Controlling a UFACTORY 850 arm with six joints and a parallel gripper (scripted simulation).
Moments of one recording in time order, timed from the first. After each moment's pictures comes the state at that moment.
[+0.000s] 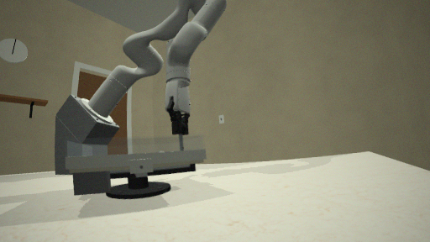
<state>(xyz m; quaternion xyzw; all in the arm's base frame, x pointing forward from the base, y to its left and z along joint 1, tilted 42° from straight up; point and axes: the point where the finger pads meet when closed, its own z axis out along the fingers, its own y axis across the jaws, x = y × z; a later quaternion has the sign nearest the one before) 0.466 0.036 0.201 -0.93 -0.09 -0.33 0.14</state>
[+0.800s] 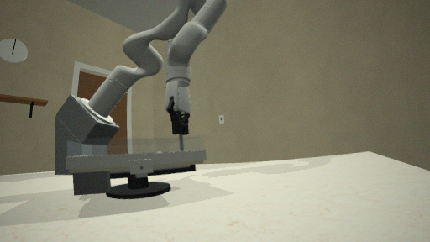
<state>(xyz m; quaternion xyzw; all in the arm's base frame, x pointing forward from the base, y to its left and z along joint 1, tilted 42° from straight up) 0.467 0.036 0.201 -0.93 -0.09 -0.33 0.14</state>
